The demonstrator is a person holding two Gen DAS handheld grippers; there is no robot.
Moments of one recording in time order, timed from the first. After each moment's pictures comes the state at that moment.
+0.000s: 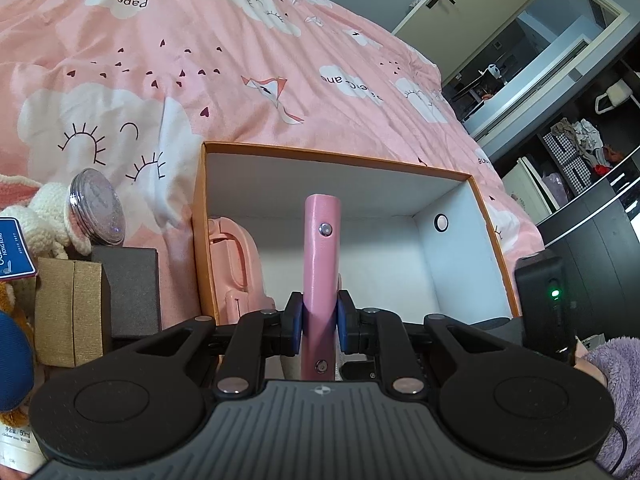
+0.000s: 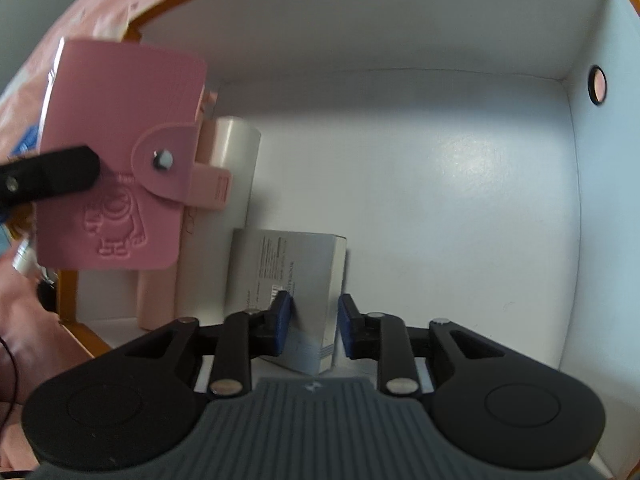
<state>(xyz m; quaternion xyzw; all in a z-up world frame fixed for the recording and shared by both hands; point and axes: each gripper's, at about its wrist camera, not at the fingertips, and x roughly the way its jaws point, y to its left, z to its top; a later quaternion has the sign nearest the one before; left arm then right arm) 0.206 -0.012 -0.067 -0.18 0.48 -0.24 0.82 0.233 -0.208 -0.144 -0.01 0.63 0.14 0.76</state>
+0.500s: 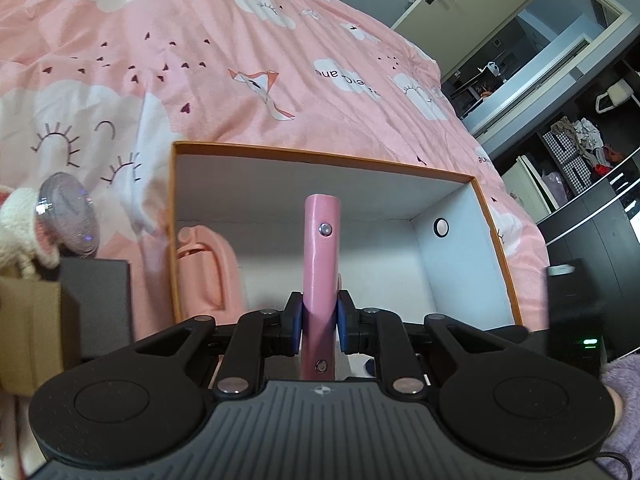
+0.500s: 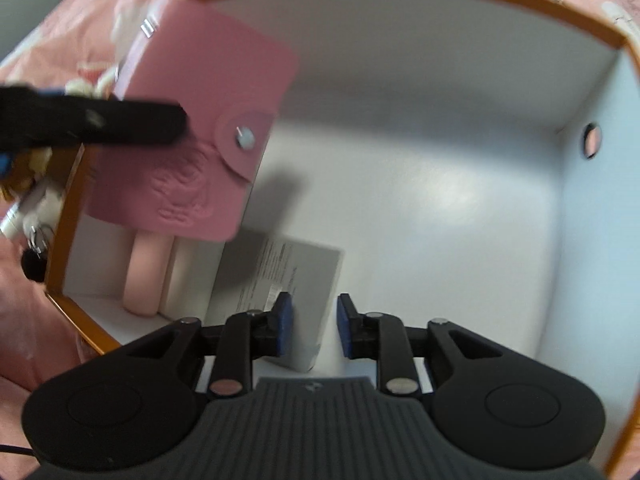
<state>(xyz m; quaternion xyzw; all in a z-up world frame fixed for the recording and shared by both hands) 0.229 -0.039 -0.080 -0.18 0.49 -0.25 0.82 0.227 -0.211 -0.121 -0.06 0.59 0.16 0.79</state>
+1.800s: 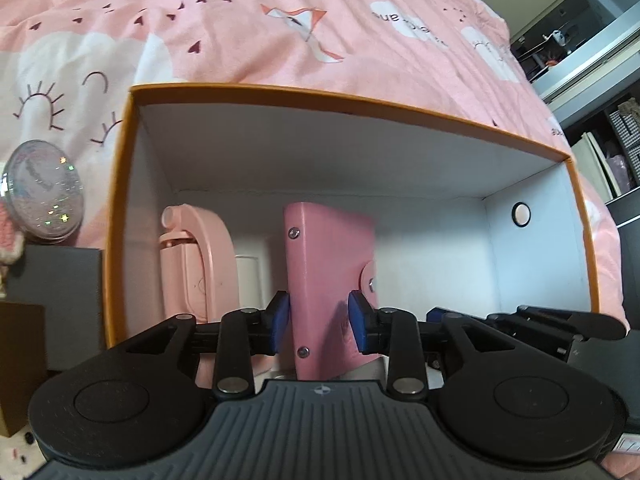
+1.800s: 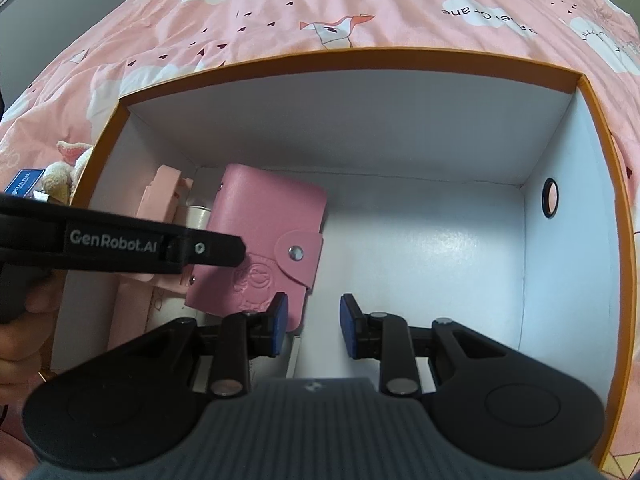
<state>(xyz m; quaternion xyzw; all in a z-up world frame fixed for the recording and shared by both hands) 0.266 -0.074 -0.117 -0.15 0.57 -0.17 0.79 0.261 -0.228 -0.120 -0.02 0.54 0.14 0.83</state>
